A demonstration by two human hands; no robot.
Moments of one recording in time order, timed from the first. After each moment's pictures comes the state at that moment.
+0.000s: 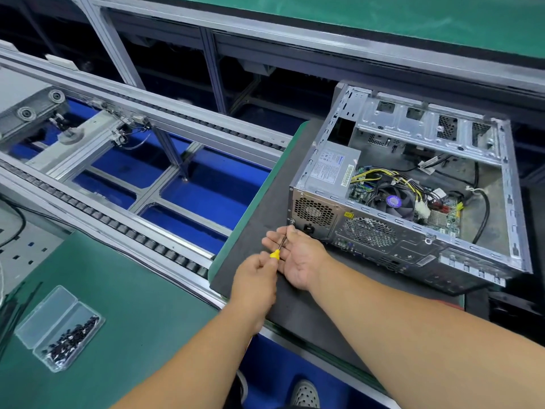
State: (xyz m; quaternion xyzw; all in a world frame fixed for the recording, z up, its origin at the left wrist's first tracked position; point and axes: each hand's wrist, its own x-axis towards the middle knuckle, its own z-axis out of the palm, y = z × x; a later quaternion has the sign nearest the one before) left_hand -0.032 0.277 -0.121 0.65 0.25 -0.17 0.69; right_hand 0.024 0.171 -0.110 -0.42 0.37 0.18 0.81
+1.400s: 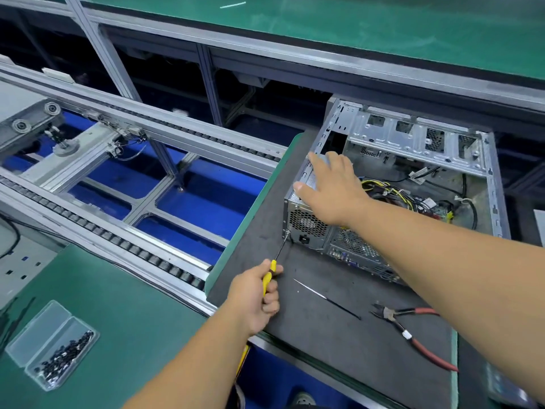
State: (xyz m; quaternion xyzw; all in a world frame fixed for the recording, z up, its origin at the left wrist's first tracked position) left_hand -0.016 0.276 -0.120 0.47 0.32 -0.28 0.77; right_hand 0.093 0.083 -0.004 -0.99 0.00 0.05 0.16
